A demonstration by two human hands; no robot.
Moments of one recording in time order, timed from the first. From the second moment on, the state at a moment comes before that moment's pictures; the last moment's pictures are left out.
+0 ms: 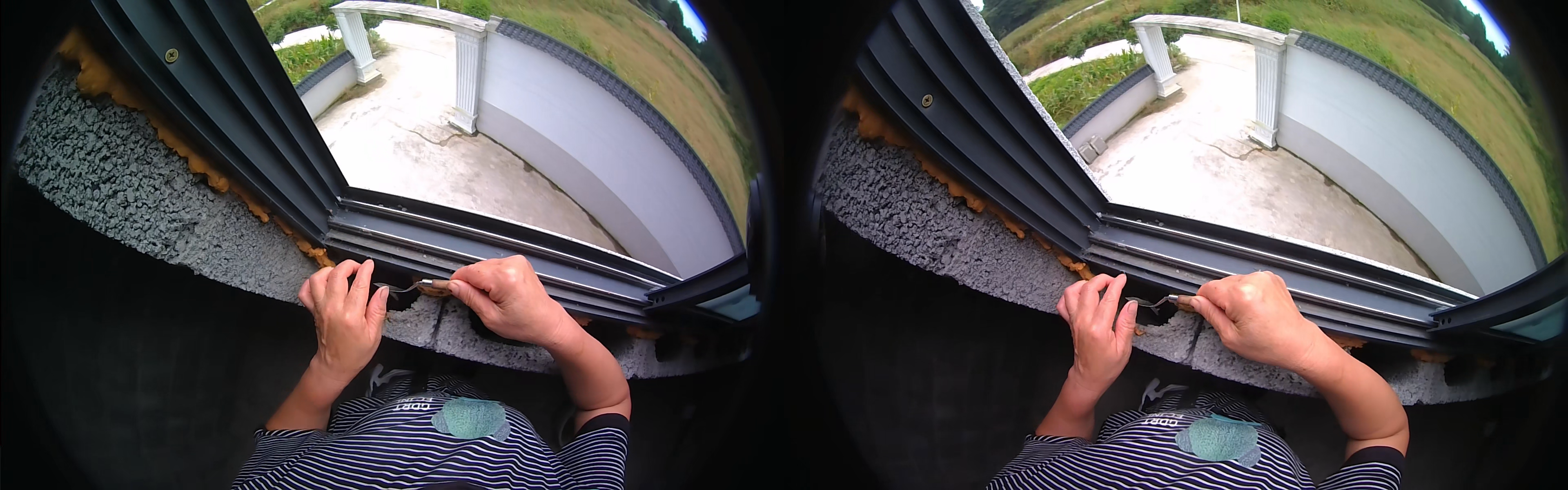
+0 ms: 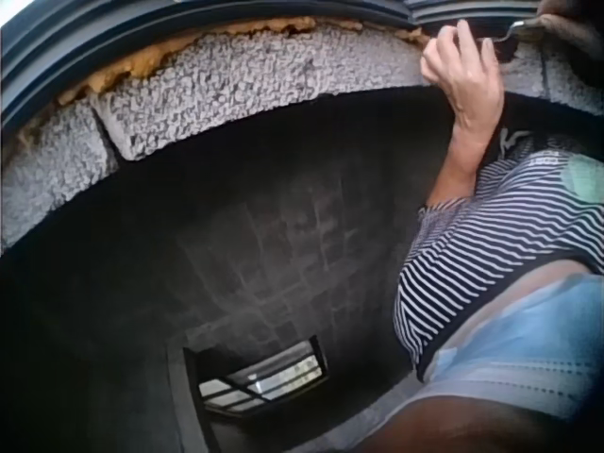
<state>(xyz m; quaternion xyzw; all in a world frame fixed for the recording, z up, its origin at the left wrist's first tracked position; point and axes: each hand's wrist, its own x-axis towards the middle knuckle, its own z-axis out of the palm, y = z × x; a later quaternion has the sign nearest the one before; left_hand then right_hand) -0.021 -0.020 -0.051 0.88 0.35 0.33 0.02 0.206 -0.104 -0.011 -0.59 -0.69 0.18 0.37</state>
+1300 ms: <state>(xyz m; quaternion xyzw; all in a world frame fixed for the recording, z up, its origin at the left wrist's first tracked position) -0.016 -0.013 -0.108 0.83 0.23 0.49 0.10 0.145 -0.025 -0.008 -0.66 -0.71 -0.02 0.26</state>
